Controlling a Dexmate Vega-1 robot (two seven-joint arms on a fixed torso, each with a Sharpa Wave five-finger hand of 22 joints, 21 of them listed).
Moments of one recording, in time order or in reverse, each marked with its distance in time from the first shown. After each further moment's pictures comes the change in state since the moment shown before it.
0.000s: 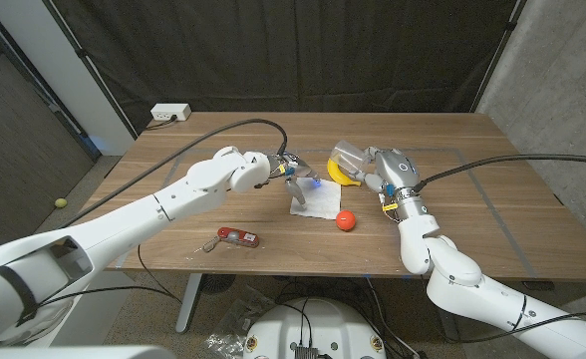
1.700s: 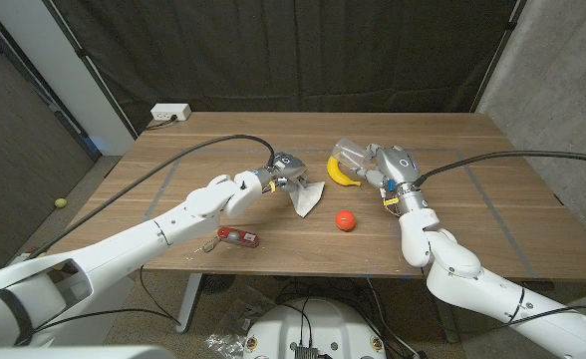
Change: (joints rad) left arm 0.127 -0.004 -0.039 0.109 0.068 0.043 0.529; left_hand 0.486 0.206 0.150 -0.058 -0.133 0.850 0.139 0.217 -0.001 0.866 0.034 0.156 0.055 0.629 -0.058 0.086 0.053 0.273 -0.095 0.223 -0.016; right arm 0.025 0.008 0.013 0.026 0.011 0.016 0.029; right_hand -0.002 0.001 0.005 0.000 -0.003 0.000 0.000 0.007 0.000 0.004 -0.004 -0.014 0.013 0.000 0.000 -0.008 0.014 -0.007 0.000 0.031 -0.014
